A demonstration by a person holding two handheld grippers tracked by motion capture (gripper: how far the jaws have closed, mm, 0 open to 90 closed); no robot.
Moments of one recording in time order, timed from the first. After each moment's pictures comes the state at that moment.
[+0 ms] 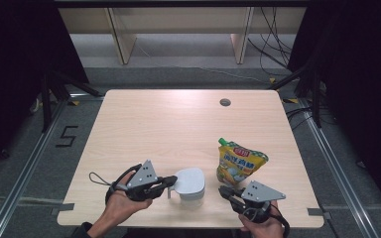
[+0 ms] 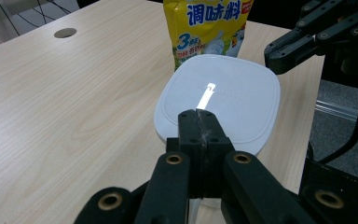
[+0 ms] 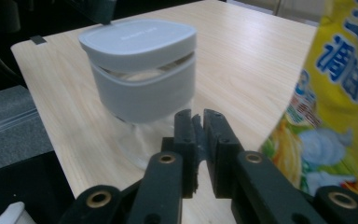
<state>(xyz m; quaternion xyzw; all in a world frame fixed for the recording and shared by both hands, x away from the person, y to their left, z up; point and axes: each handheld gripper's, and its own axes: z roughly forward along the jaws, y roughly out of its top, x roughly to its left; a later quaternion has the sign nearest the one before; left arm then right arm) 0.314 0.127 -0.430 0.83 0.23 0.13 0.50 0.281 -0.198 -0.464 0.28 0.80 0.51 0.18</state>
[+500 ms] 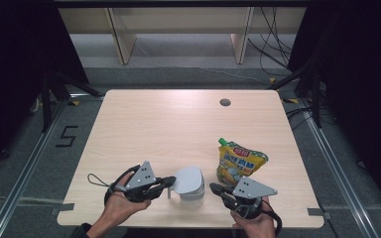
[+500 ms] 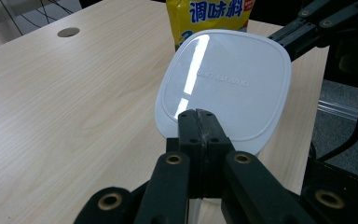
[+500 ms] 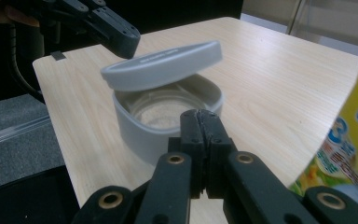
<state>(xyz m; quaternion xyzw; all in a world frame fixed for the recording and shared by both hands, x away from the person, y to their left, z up) 0.313 0.131 -0.432 0.83 0.22 0.14 0.50 0.287 -0.176 -0.453 0.26 0.79 0.53 0.18</state>
